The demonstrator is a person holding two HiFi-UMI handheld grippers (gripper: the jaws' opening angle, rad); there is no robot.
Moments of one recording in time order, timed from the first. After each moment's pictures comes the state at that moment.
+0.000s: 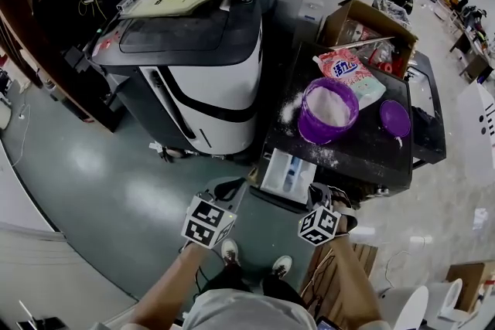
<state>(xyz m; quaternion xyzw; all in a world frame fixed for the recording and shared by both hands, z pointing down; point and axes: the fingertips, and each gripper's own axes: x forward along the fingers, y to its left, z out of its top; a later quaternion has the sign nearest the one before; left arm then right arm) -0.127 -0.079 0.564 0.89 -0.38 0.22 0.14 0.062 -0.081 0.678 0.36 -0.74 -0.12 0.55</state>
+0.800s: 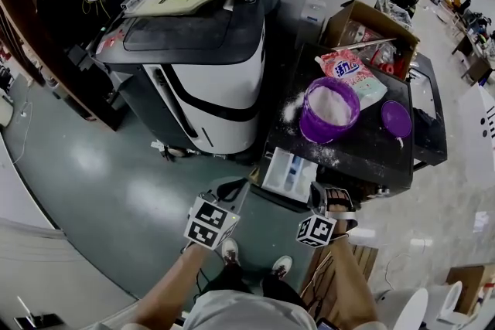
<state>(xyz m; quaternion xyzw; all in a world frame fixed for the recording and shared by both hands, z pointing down) -0.123 -0.071 0.561 0.89 -0.38 0.22 0.13 0.063 -0.081 0.669 0.36 -0.68 -0.26 0.58</state>
